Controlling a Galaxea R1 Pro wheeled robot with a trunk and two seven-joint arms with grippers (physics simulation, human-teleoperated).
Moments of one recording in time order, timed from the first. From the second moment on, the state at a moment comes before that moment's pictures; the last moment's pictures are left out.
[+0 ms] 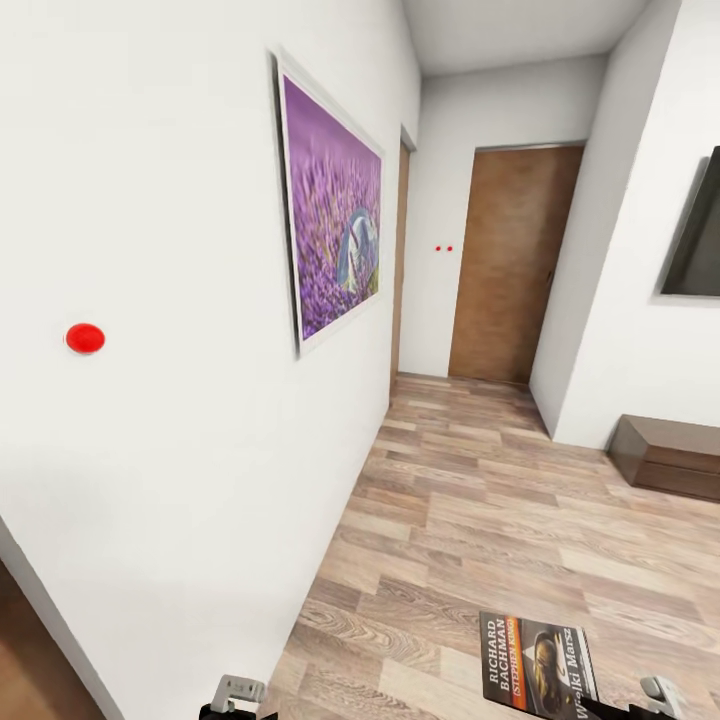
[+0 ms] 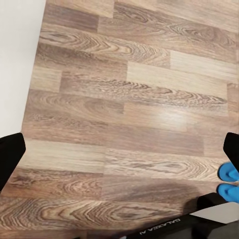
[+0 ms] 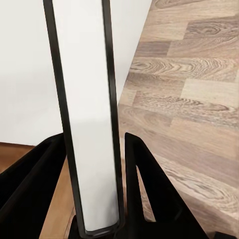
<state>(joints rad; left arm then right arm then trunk) -0.48 0.05 0.15 -0.02 -0.18 -0.17 -0.37 -0.46 -0.52 0.14 -0.01 -0.50 0.06 1.16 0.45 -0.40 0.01</state>
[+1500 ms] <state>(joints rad) -0.48 0.05 0.15 -0.02 -0.18 -0.17 -0.37 -0.46 -0.52 0.14 -0.01 -0.50 0.06 1.16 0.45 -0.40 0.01</state>
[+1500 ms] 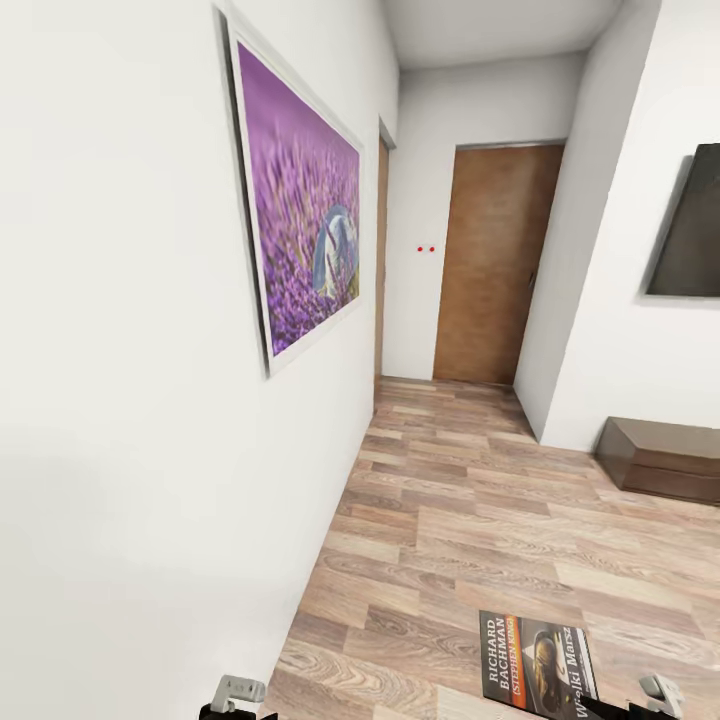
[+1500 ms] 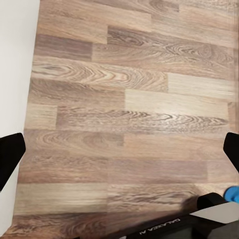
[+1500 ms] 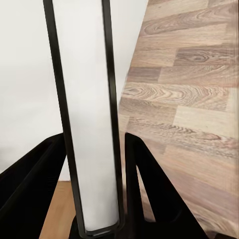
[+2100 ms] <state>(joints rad) -0.48 0.05 0.15 -0.02 -0.18 -0.17 -0.37 -0.46 -0.52 0.14 -0.01 -0.50 0.06 1.16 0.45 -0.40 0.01</state>
